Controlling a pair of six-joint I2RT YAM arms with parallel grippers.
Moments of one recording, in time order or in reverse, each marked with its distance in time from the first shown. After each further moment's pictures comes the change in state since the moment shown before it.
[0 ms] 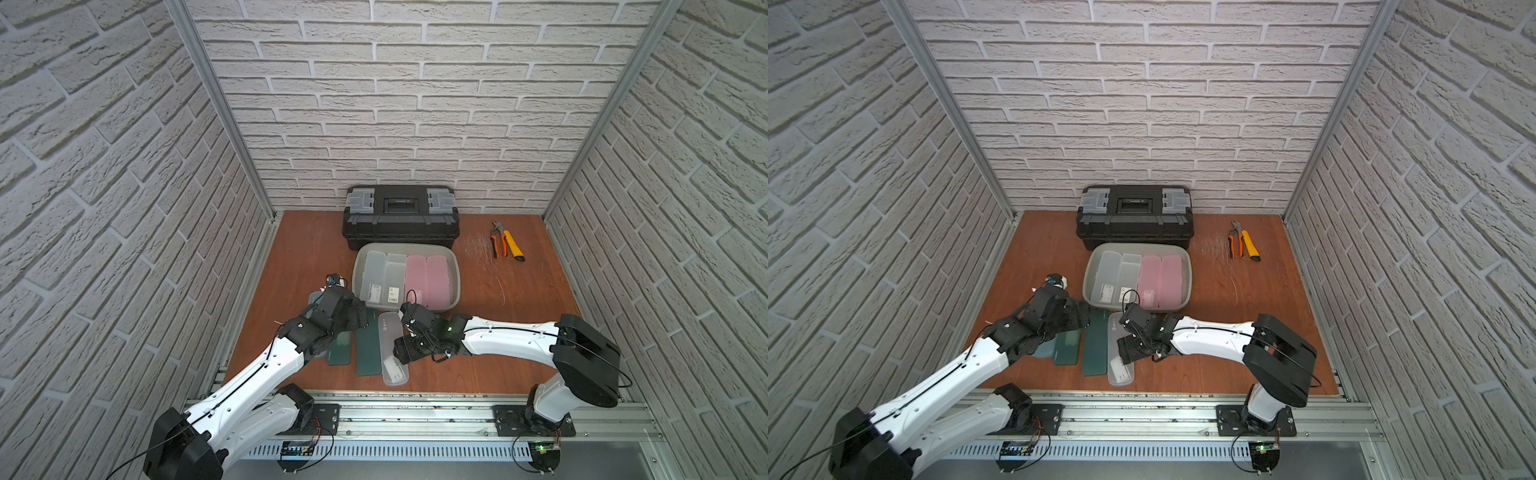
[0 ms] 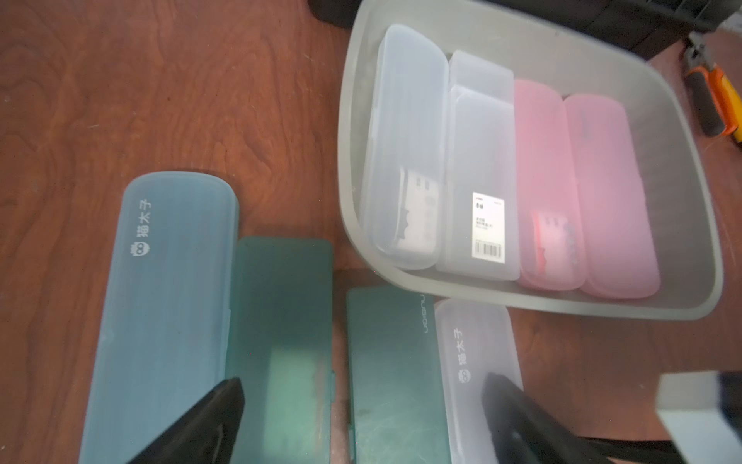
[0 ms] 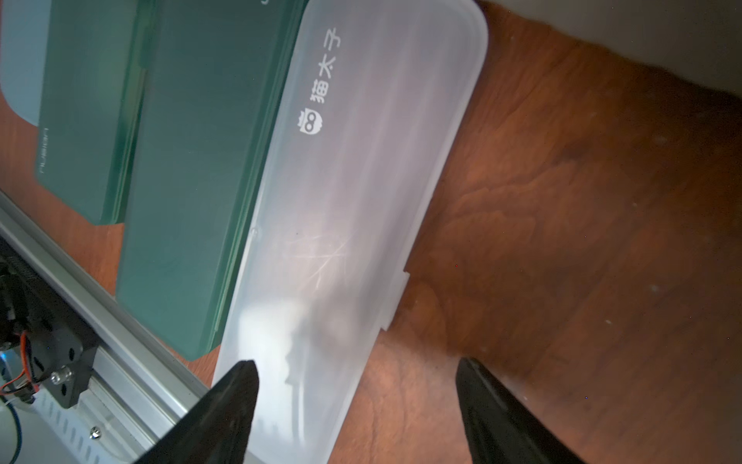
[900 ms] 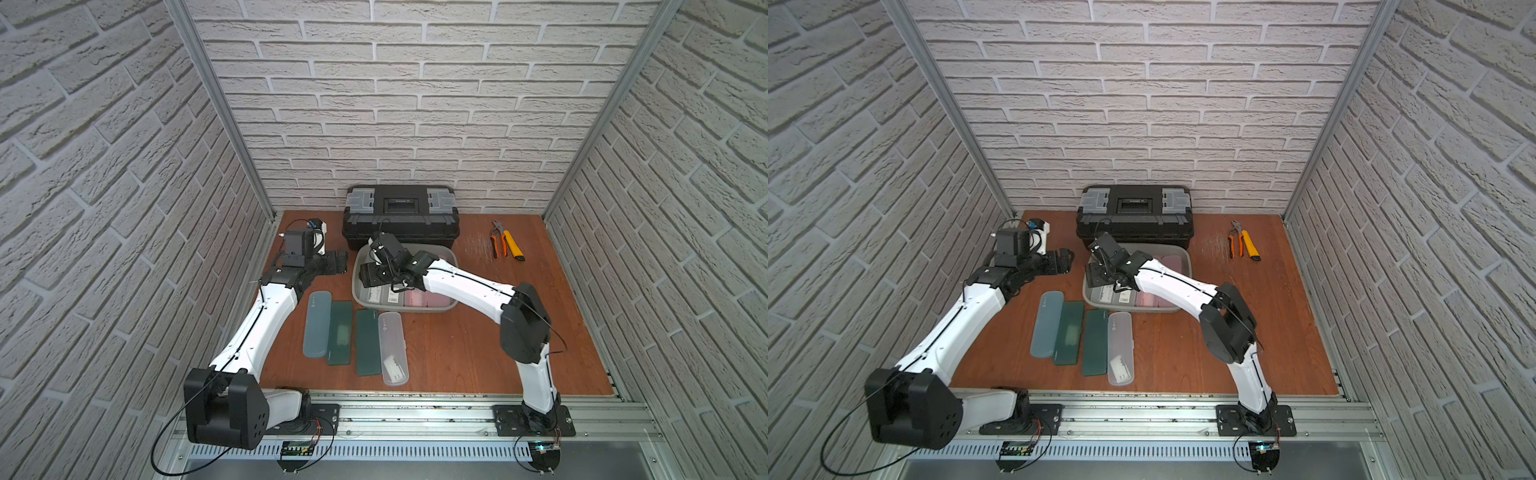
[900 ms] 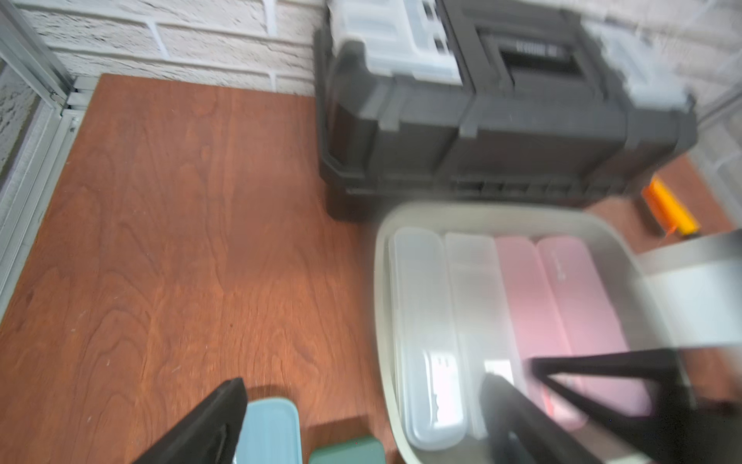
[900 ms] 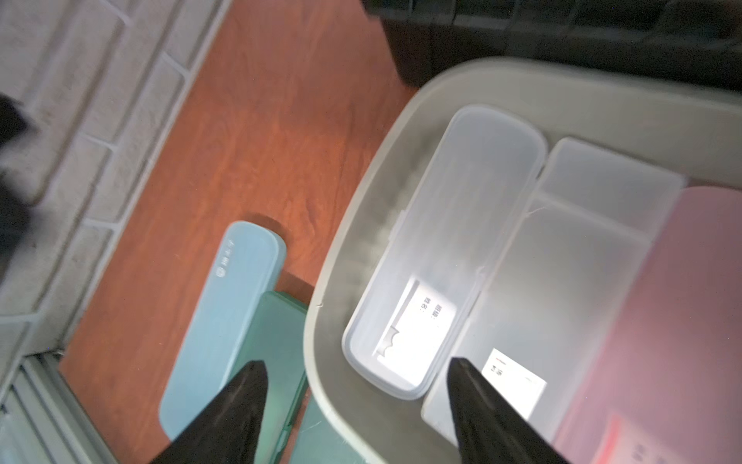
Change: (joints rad) left arm 0.406 0.352 0.407 0.079 0.336 0.472; right arm -0.186 0.303 0.755 -0.129 0.087 -0.127
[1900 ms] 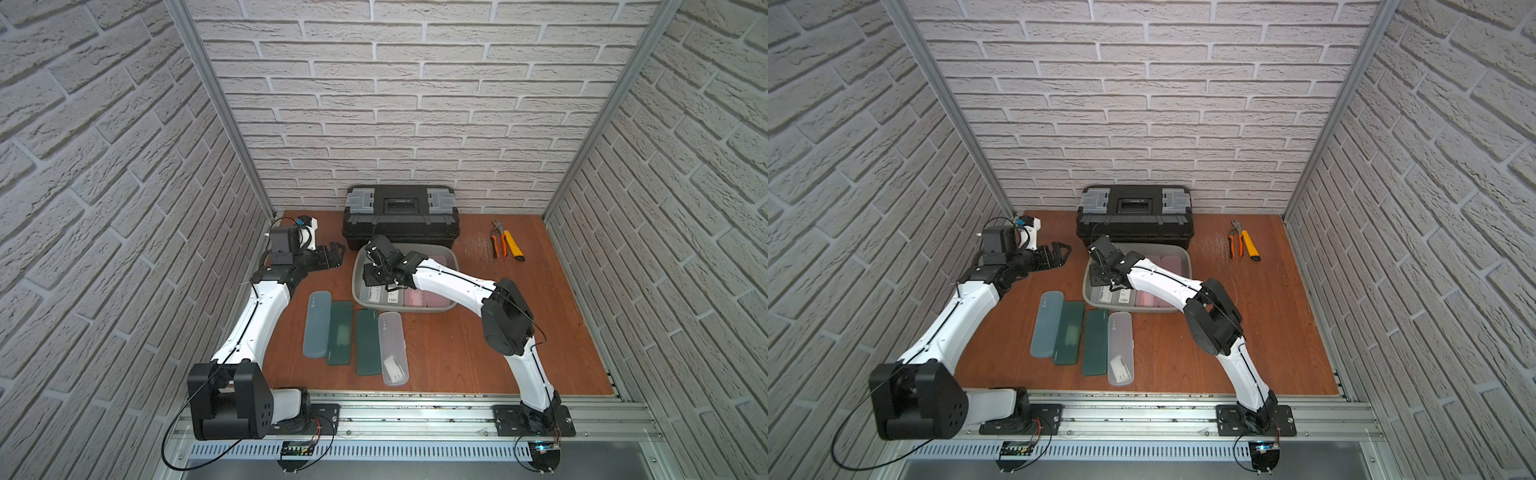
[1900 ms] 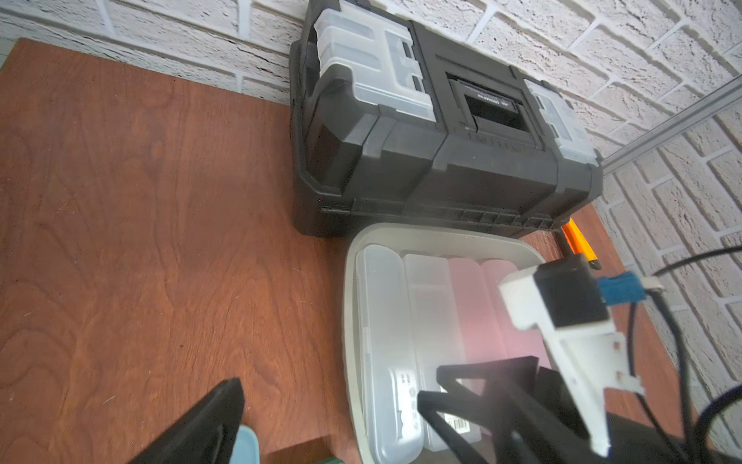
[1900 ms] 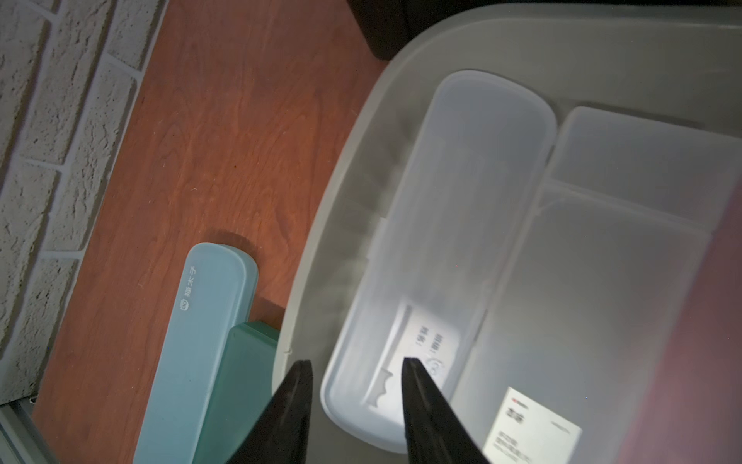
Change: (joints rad) left arm 0.166 0.032 -0.014 0.118 0.287 -0.076; right arm 0.006 0.269 0.195 -0.019 0.000 0.081
